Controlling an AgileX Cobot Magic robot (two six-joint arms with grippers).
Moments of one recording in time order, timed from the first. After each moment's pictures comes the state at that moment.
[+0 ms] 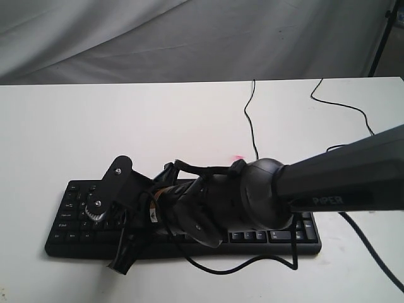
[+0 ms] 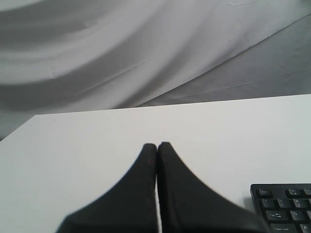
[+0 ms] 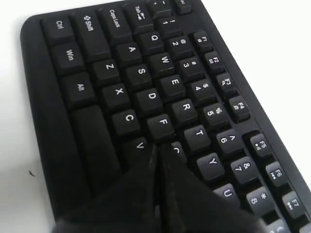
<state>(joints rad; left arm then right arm) 0.13 0.00 -0.01 0.03 0.19 0.09 0.67 2.06 -1.14 -0.01 -0.05 -0.29</state>
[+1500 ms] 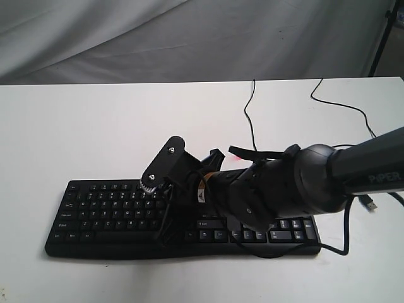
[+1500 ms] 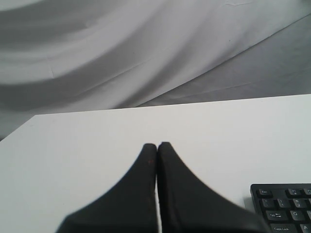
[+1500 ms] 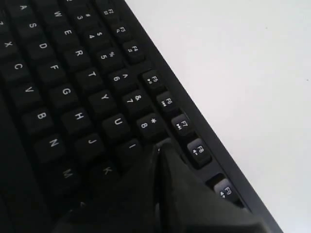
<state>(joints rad) 0.13 0.00 -0.01 0.03 0.19 0.09 0.53 1.99 -0.98 -0.01 -0.17 -0.29</state>
